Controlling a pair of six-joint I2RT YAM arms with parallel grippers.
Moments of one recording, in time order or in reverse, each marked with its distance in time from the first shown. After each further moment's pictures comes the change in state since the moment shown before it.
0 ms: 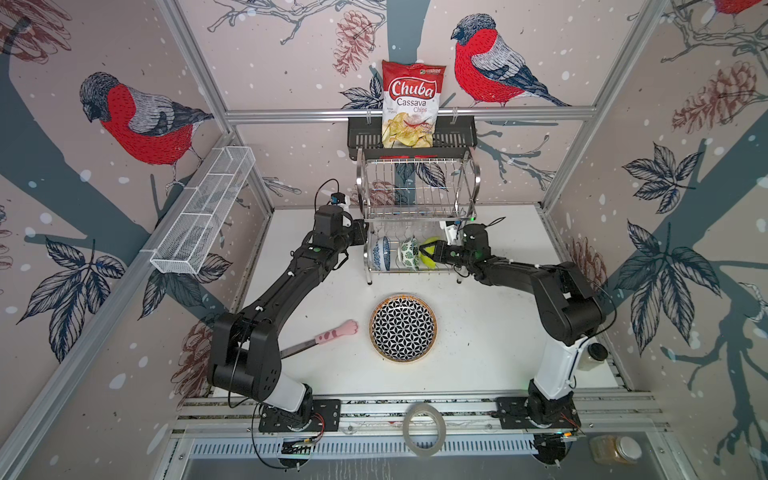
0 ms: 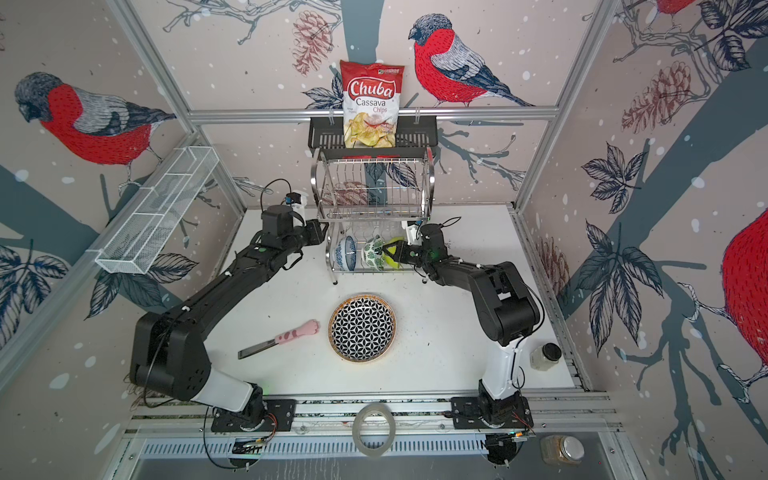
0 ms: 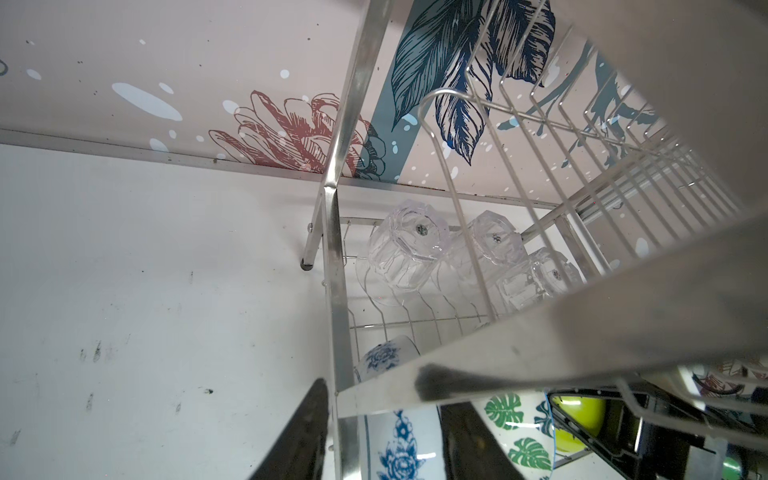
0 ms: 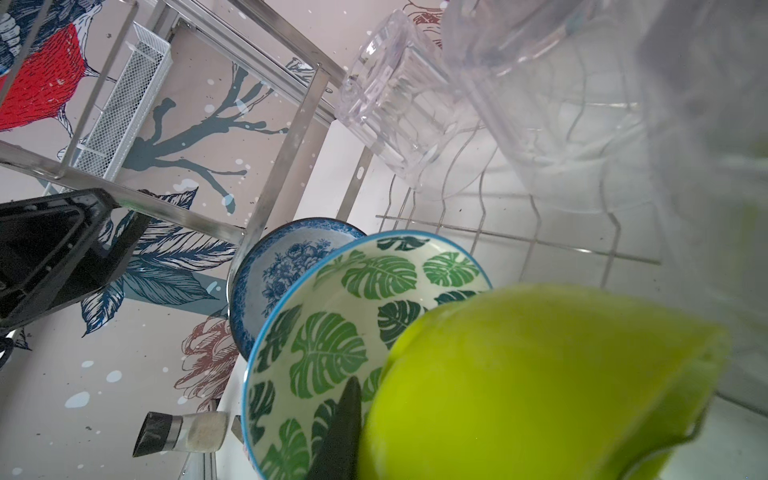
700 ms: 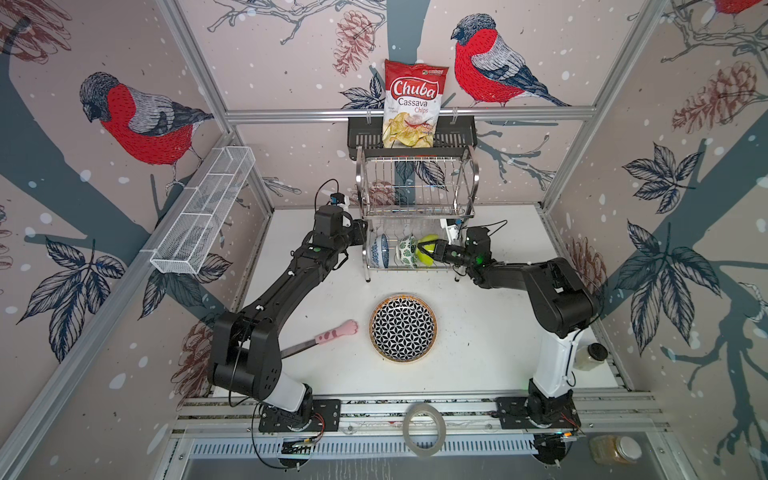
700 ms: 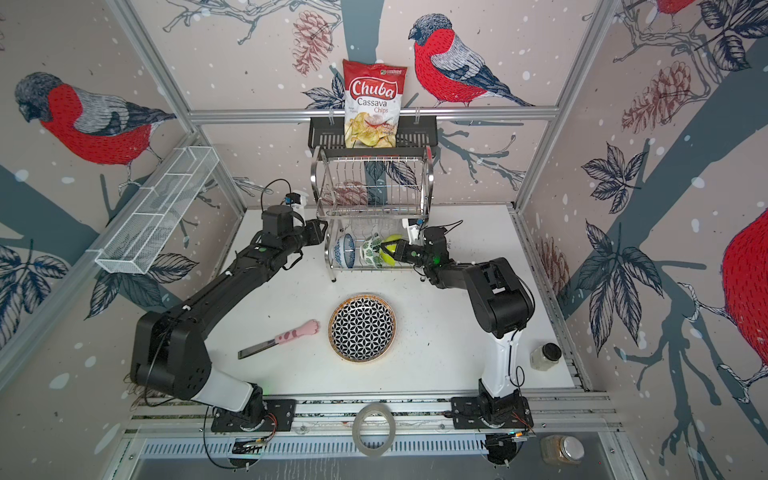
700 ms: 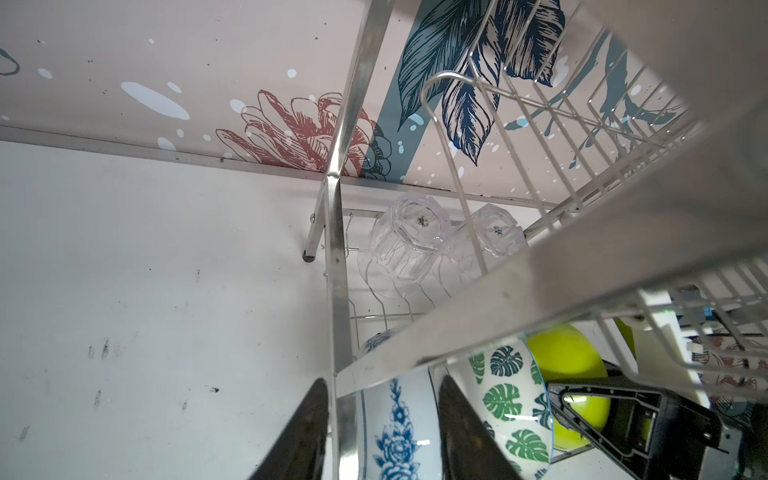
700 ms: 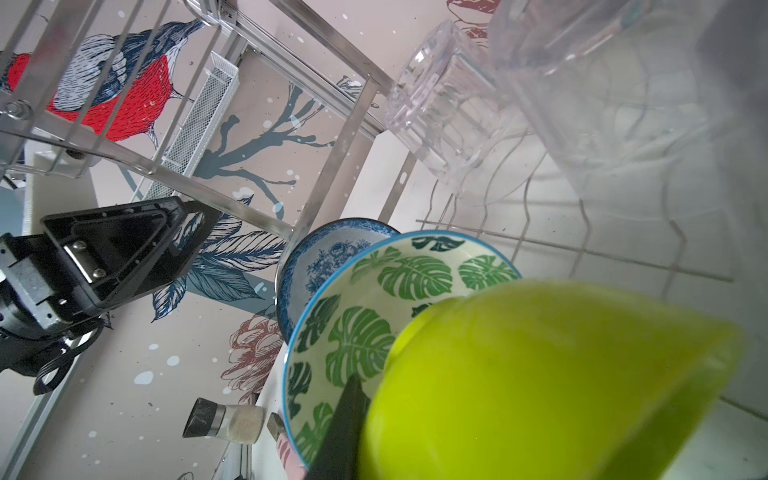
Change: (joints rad) left arm 0.001 0.005 -0.001 0.000 -0.003 0.000; right arm -0.012 0.069 -0.042 0.291 -0.114 0.119
